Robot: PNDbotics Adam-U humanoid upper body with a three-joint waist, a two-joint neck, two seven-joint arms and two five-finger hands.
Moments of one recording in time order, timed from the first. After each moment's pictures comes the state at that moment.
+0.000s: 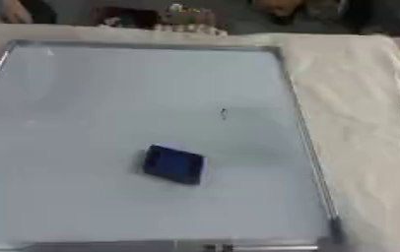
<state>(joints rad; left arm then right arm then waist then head) -0.19 0.21 0.16 -1.98 0.13 -0.30 0.14 -0.14 -0.43 -0.41 -1.98 -0.03 -0.43 -0.33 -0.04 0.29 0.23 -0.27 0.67</state>
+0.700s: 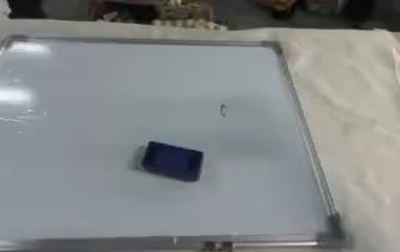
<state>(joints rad) -0.19 0.21 0.16 -1.98 0.13 -0.30 0.13 -0.21 -0.58 -0.34 -1.97 0.02 -0.46 -0.30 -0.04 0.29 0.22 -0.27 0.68</state>
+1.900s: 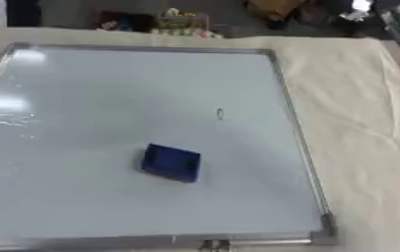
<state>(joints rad) -0.18 0.21 0.14 -1.98 0.15 -0.28 0.11 -0.69 -0.90 0.12 -1.77 0.33 -0.46 -0.01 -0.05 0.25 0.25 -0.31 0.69</state>
